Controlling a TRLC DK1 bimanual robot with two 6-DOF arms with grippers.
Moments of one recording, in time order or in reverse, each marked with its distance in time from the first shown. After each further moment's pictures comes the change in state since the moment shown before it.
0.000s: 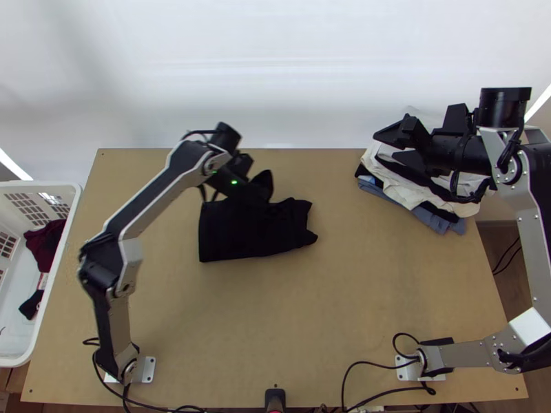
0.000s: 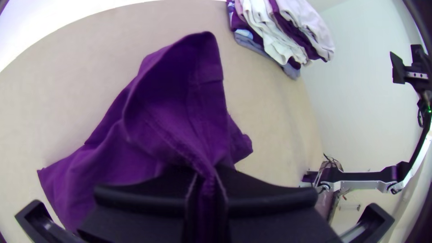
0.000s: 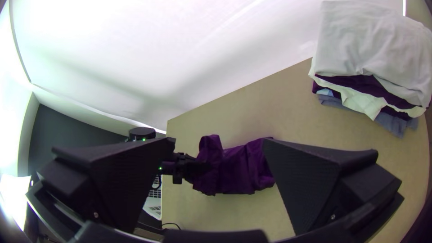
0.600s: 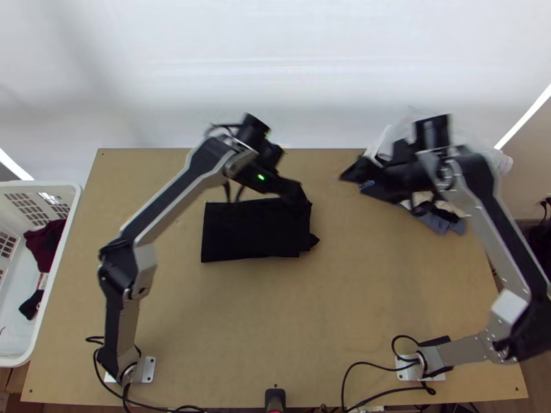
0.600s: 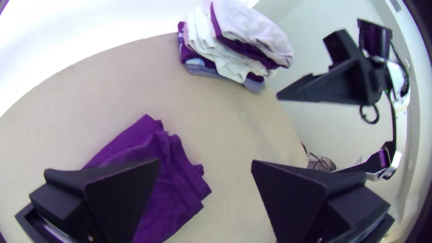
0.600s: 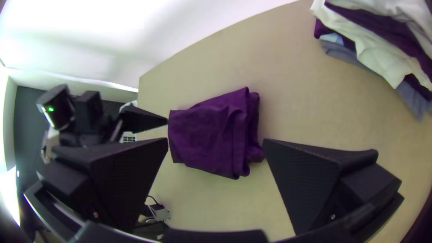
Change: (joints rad) left arm -0.062 0.011 0.192 0.043 0.023 -0.015; right arm 0.137 0.080 -0.323 0.117 0.008 -0.076
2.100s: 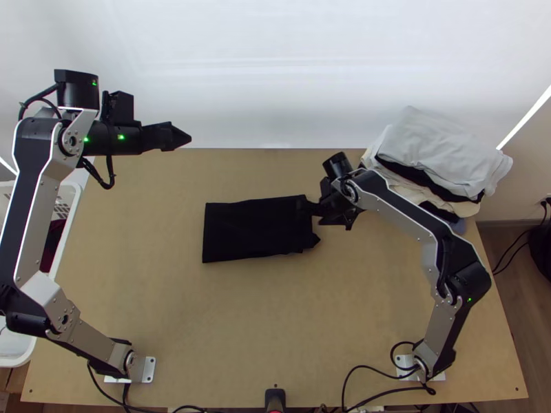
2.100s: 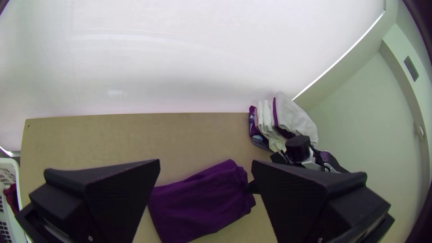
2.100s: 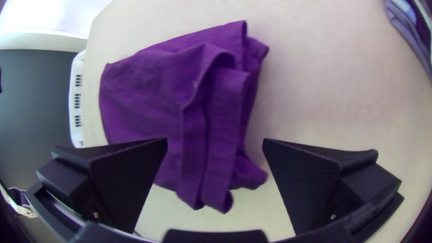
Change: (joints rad) left arm 0.478 -0.406 -0.162 -0.068 -0.019 0.010; right arm 0.207 0.361 -0.054 0.159 0.101 -0.097
